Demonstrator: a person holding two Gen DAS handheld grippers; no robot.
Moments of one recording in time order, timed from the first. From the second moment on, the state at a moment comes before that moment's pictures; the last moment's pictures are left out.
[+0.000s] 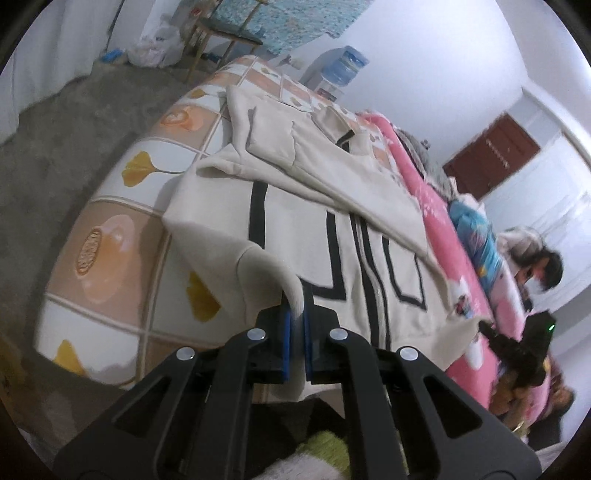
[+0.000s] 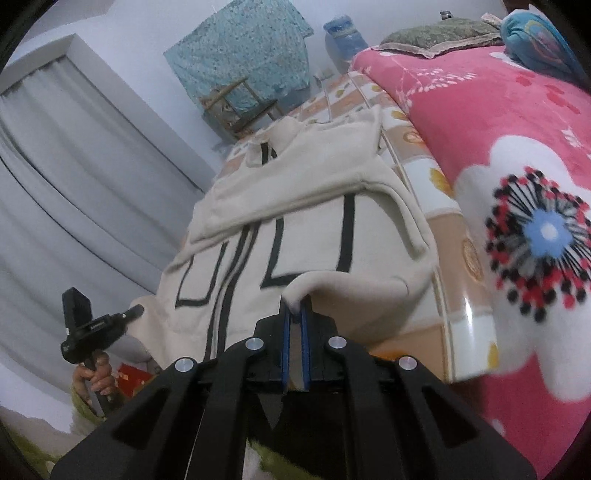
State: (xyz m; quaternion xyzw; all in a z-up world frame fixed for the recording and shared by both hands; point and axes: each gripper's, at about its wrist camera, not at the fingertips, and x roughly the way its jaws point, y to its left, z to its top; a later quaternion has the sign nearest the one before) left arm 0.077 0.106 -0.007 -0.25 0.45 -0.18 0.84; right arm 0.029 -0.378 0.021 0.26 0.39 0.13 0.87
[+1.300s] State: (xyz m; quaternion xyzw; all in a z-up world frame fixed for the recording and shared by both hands) left arm 0.142 0.148 -0.029 -0.27 0.42 -0.11 0.86; right arm 0.117 -0.430 -0.014 0.21 0.39 0.00 0.89
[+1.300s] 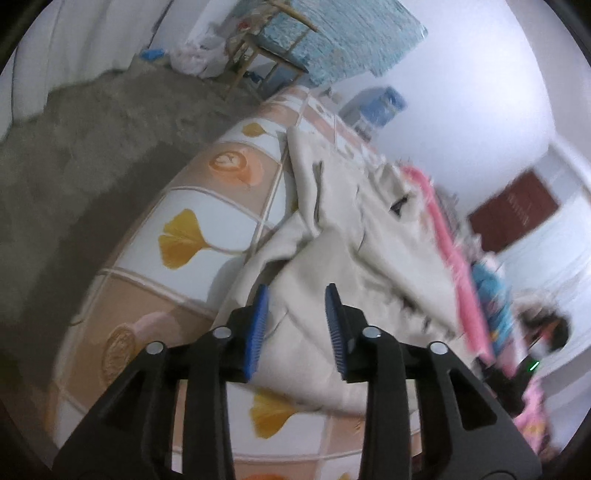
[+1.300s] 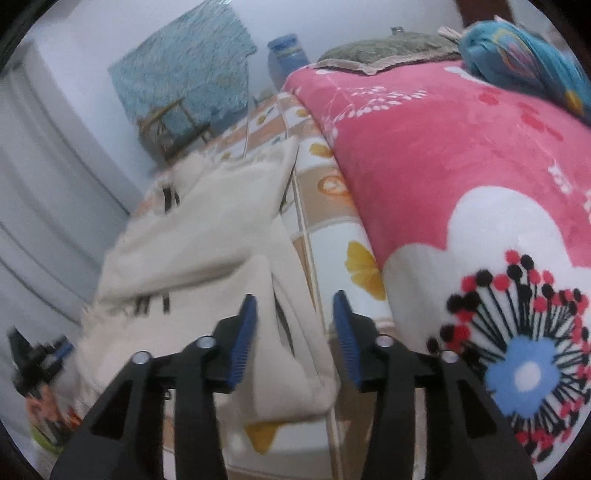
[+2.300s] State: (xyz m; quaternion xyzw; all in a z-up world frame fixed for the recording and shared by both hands) left arm 0.096 0.084 0.010 -0.02 0.38 -0.03 0.93; right arm 0.108 -0.388 0.020 0.10 0.39 0.03 0.92
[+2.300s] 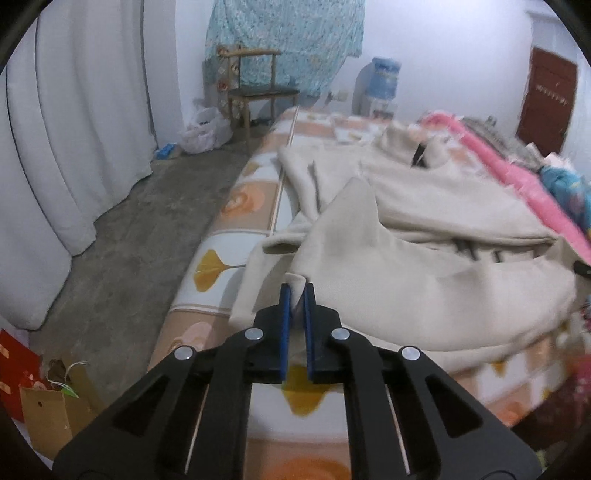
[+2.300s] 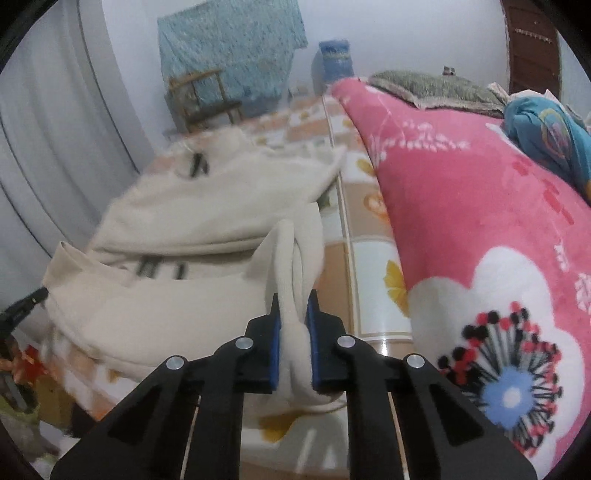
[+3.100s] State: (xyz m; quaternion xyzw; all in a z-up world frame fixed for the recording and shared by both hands) left arm 0.042 0.115 0.005 -0.10 0.39 -0.09 0.91; right arm 0.060 -0.407 0.020 0.13 0.40 0.00 0.91
